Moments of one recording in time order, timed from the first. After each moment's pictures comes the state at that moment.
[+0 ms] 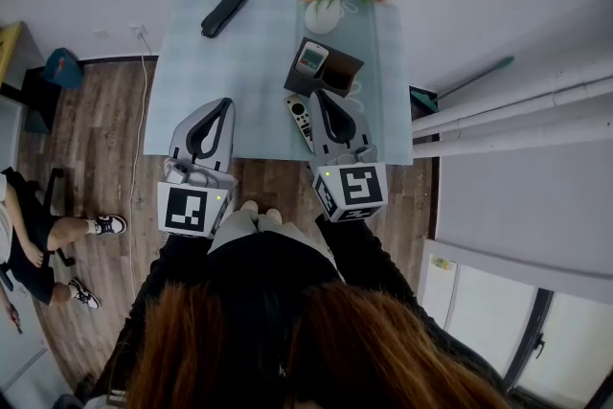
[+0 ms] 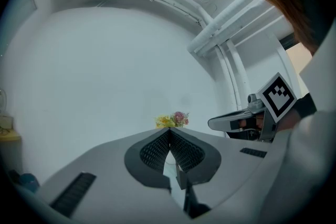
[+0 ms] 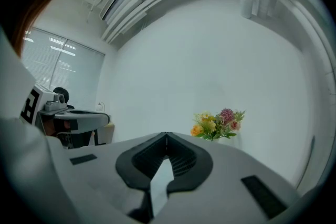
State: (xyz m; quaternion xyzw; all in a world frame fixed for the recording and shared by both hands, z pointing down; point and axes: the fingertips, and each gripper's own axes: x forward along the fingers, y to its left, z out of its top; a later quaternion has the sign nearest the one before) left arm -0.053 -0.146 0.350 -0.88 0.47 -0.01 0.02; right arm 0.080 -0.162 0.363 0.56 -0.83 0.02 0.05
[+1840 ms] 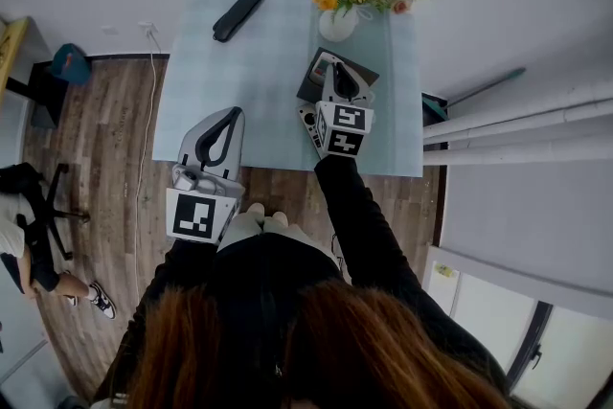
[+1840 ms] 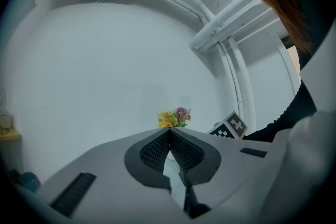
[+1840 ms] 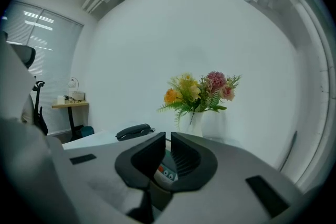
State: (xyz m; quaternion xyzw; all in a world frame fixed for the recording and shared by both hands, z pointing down) left arm -0.061 -0.161 0.362 -0.88 0.47 -0.03 0.01; right arm 0.122 -0.291 0.471 0.64 -0.75 0.06 0.14
